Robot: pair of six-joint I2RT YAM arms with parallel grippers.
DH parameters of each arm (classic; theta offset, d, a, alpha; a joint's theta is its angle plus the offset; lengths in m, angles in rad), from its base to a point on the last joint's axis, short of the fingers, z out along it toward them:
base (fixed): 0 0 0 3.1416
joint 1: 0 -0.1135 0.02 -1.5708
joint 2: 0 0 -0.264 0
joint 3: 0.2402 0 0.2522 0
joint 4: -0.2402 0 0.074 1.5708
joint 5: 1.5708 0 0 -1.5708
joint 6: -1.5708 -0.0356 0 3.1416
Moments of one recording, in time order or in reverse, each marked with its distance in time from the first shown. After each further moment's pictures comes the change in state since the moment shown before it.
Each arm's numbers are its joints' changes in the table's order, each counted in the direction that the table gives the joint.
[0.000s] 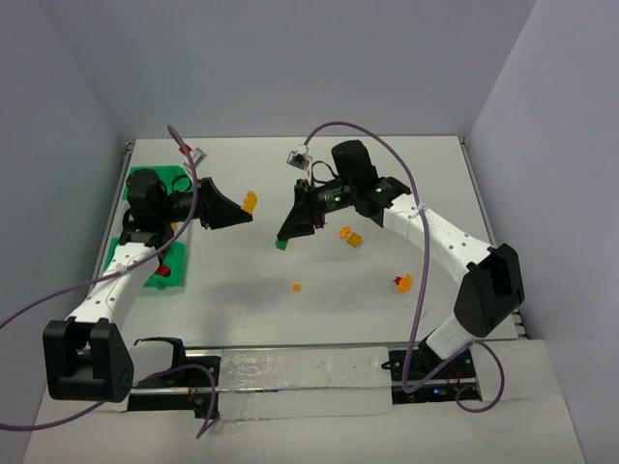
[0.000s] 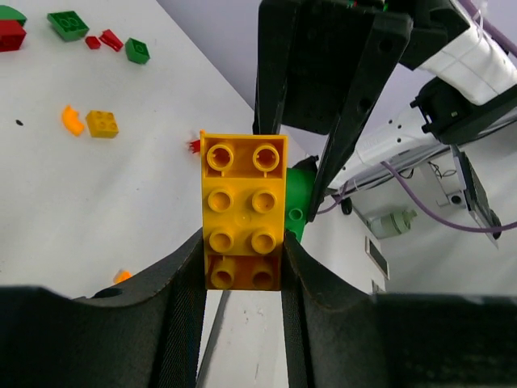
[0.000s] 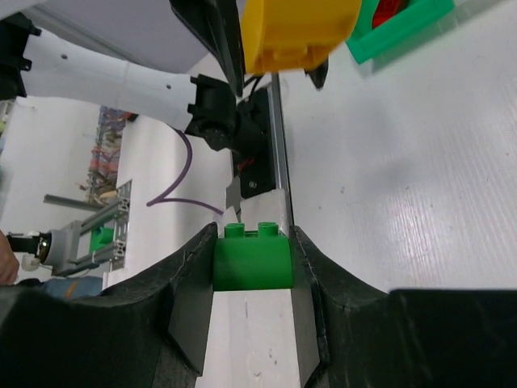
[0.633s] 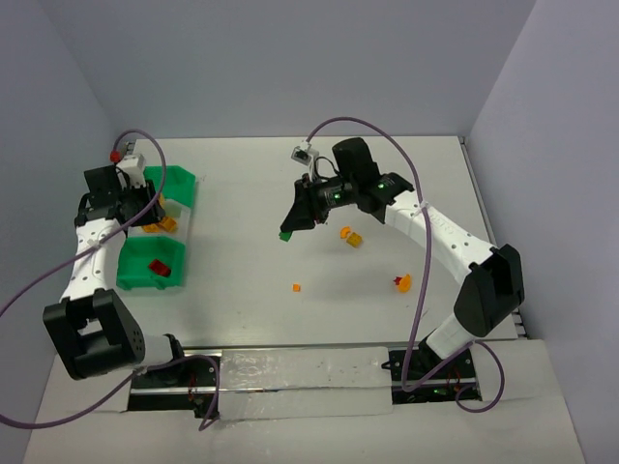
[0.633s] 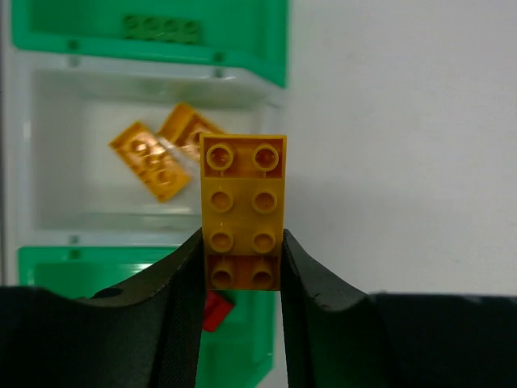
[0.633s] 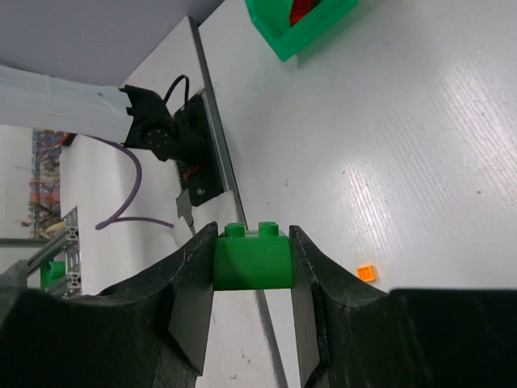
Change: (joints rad) left arm -0.350 -0.138 0.237 -0.793 -0.982 -0.803; right arm 0.013 -0.001 0.040 -0.107 0.193 0.057
